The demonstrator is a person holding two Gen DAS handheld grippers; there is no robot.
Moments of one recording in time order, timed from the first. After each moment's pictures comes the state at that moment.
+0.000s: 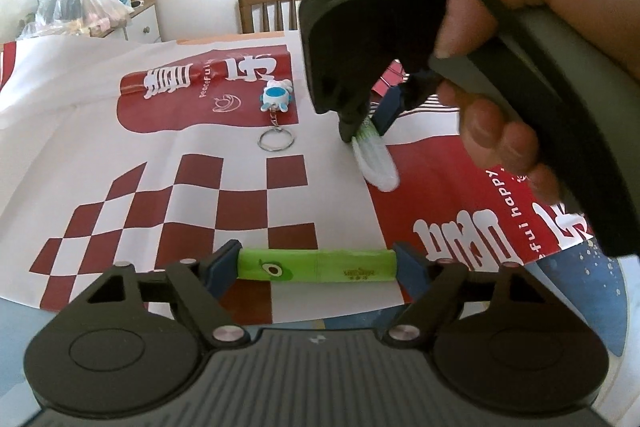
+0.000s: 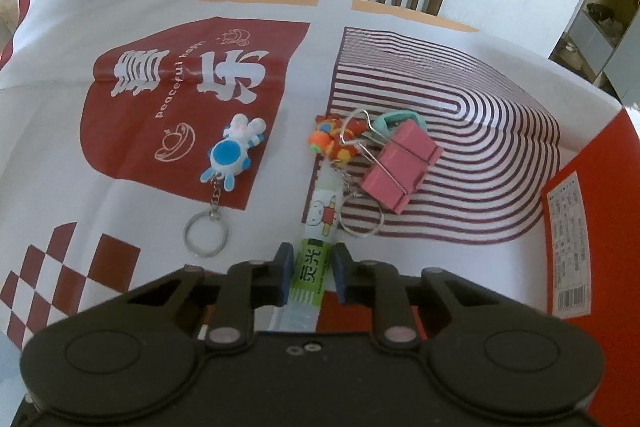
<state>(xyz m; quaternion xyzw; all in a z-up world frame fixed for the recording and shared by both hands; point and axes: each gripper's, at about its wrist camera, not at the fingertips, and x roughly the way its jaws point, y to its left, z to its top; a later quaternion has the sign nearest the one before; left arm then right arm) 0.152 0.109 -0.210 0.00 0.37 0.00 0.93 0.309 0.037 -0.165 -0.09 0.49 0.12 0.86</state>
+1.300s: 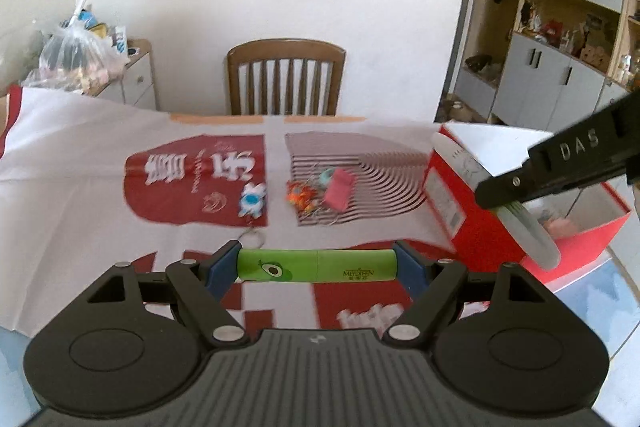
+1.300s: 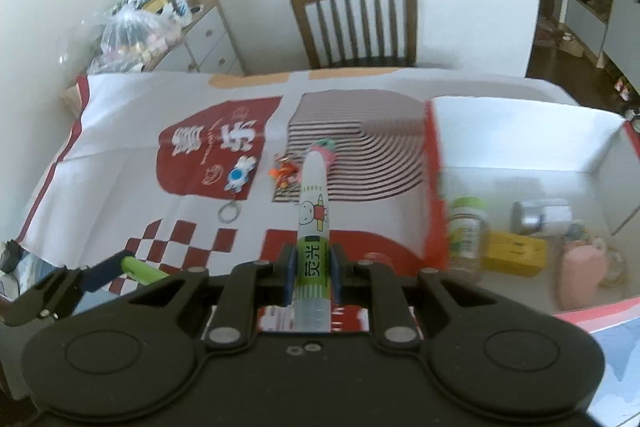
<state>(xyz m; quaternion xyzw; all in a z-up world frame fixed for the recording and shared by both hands) 0.141 0.092 -0.099 -0.03 0.32 -0.03 0.95 0.208 -0.107 -0.041 0.01 0.43 0.17 0.89</state>
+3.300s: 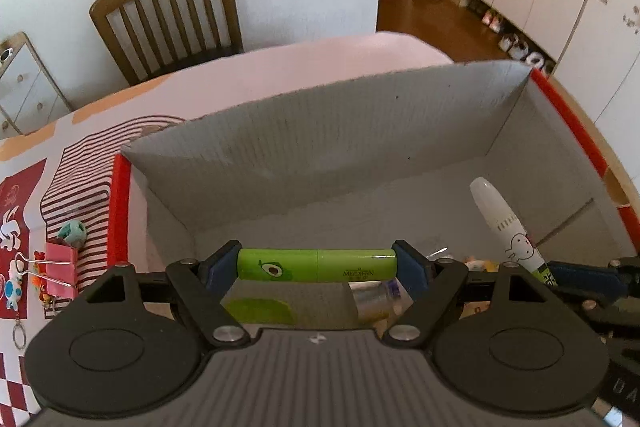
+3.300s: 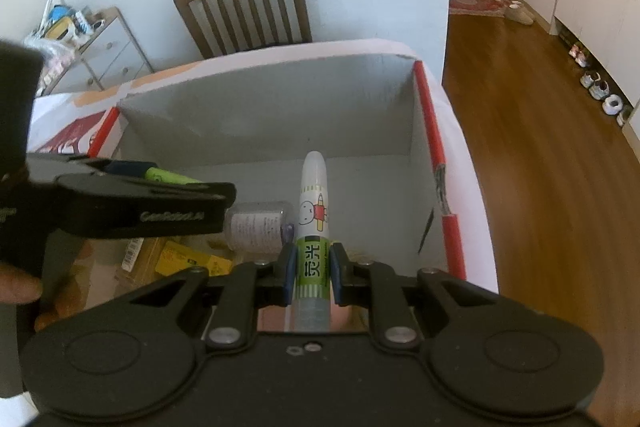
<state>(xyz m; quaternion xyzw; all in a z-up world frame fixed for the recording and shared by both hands) 0.367 -0.182 -0.154 0.06 0.49 -0.05 0.87 0.299 -0.345 -0.097 0.02 0.46 0.12 0.88</state>
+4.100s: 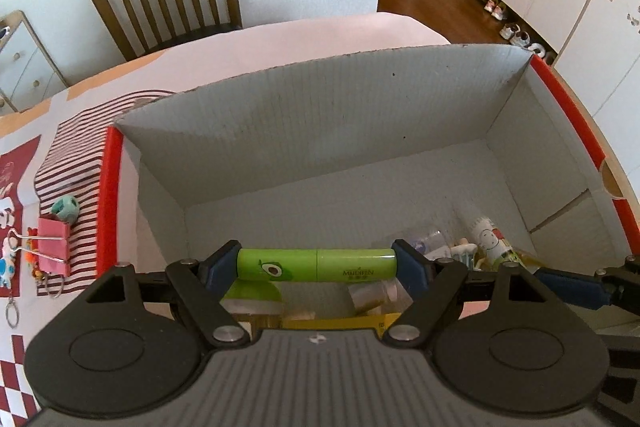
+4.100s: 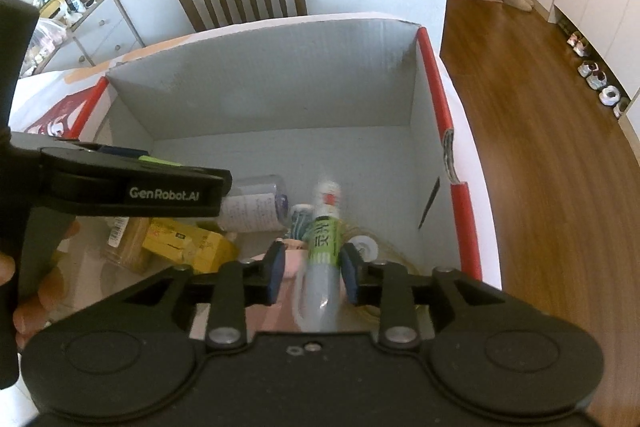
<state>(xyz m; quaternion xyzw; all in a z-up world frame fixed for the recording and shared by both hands) 0.364 -0.181 -0.153 0.05 0.51 -0.05 0.86 0.299 -0.338 -0.103 0.01 0.49 0.12 0.87</state>
